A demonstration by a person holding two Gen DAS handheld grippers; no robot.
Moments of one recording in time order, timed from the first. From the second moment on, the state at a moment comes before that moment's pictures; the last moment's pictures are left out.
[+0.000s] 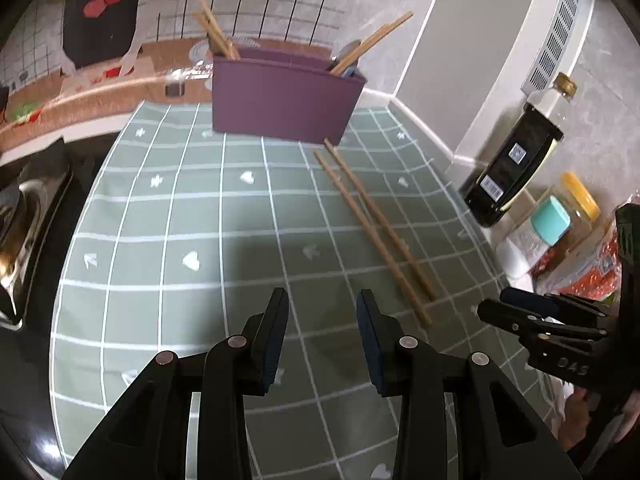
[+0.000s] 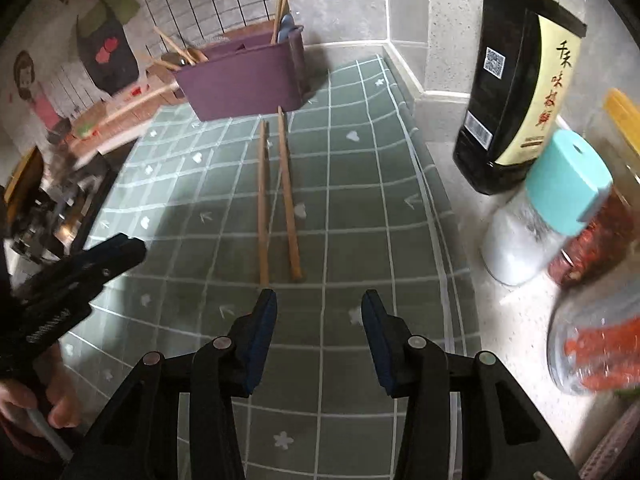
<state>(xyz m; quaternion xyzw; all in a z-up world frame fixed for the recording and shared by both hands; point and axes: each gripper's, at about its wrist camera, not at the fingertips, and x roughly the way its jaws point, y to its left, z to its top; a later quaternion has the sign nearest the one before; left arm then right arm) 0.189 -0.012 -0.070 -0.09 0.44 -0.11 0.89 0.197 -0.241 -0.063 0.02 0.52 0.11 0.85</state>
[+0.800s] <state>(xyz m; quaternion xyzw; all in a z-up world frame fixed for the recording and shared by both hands) 0.162 -0.040 -0.085 -0.11 0.42 -0.02 0.90 0.224 -0.209 -0.104 -0.09 0.47 0.18 0.86</state>
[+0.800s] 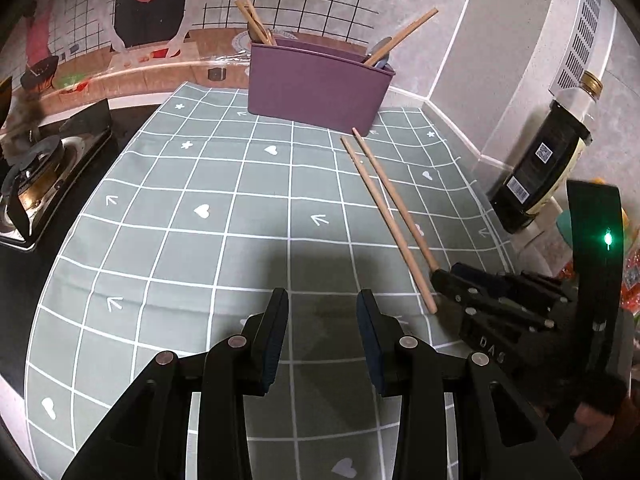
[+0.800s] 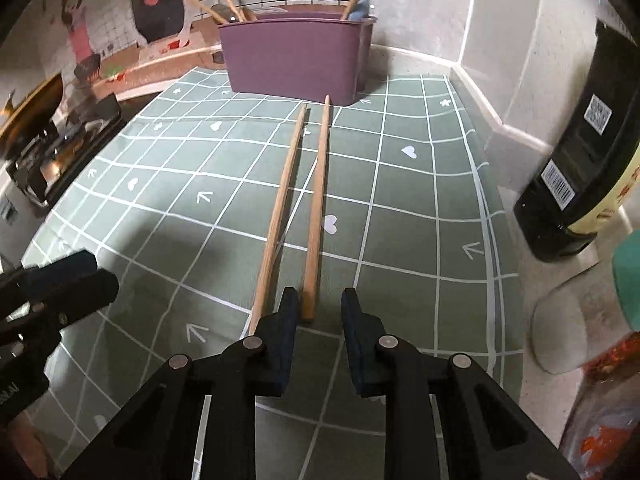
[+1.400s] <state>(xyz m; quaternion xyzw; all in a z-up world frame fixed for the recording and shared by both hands) 0.182 -0.113 -0.108 -0.11 0.45 -0.08 0.88 0.209 -0.282 -0.075 0.01 0.44 0.12 0.89</state>
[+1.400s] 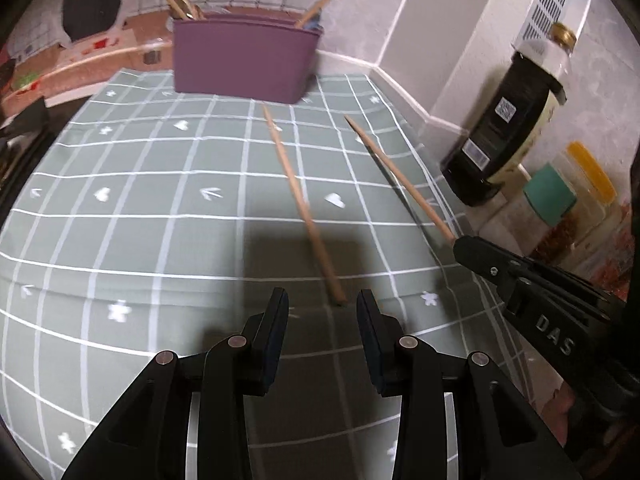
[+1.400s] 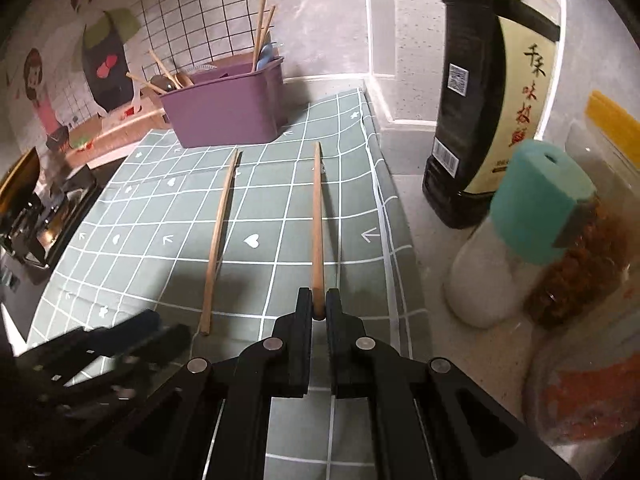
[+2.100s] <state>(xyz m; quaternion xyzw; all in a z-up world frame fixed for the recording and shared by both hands) 0.192 -0.086 -0.084 -0.07 0.41 -0.04 0.91 0.205 -0.283 -0.061 0.02 0.43 0.13 0.89</state>
